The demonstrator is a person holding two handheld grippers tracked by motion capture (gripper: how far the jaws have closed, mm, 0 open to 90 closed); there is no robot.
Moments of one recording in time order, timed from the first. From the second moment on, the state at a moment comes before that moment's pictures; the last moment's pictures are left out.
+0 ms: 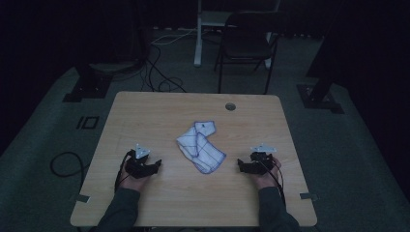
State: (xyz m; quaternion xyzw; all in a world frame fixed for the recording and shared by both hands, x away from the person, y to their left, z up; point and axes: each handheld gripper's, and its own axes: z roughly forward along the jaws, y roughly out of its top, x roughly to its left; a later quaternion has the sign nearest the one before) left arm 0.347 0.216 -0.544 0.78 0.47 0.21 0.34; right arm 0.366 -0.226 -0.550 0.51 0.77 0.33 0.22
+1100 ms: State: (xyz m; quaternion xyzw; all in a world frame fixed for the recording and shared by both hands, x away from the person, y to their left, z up) left arm 0.347 0.215 -0.542 0.78 0.48 0.21 0.33; right arm 0.352 -0.207 -0.533 0.49 0.76 0.37 0.21
